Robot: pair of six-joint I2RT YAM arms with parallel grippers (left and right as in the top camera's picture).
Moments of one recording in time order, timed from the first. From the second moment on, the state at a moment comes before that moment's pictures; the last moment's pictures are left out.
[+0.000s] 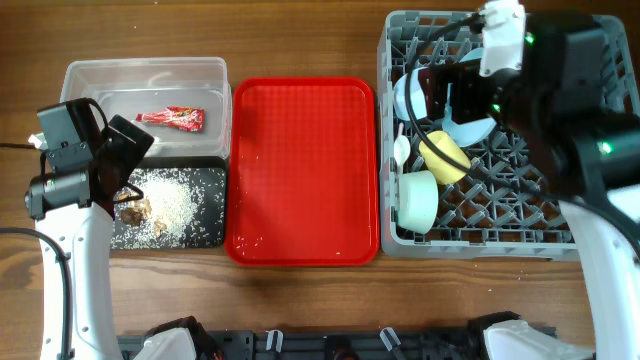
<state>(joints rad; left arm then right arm) 0.28 1.27 1.07 -0.78 -0.11 -0.67 0.21 1.33 1.64 -0.97 -0.12 0.02</state>
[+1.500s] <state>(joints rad) 0.28 1.27 1.07 -0.78 -0.11 -0.67 0.09 0.01 0.01 0.01 0.02 0.08</state>
